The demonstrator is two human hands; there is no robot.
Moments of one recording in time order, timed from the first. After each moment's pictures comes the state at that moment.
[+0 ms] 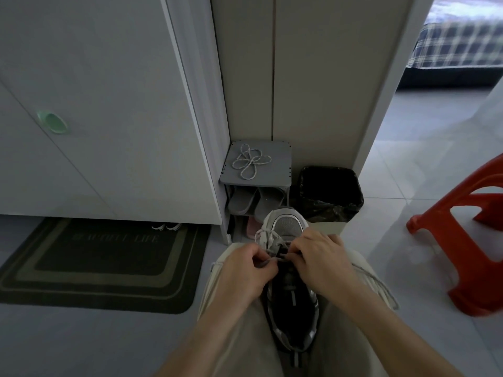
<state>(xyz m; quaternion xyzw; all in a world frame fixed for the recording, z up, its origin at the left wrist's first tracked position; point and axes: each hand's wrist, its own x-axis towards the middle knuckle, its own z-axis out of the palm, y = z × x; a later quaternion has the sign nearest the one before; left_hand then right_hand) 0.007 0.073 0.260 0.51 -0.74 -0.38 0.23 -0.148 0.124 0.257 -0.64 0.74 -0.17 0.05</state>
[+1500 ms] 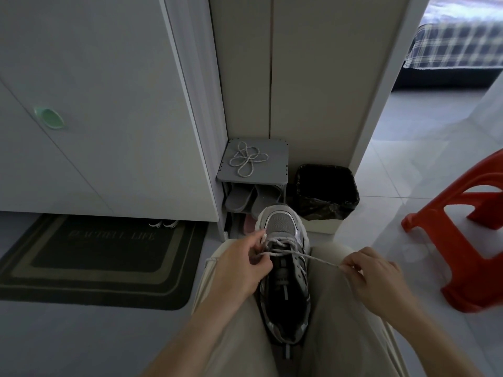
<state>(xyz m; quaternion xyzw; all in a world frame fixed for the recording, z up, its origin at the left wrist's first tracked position) 0.010 0.077 0.257 0.46 -0.76 -0.39 0.26 -0.212 0.191 0.238 -0.54 0.81 -0.16 0.13</state>
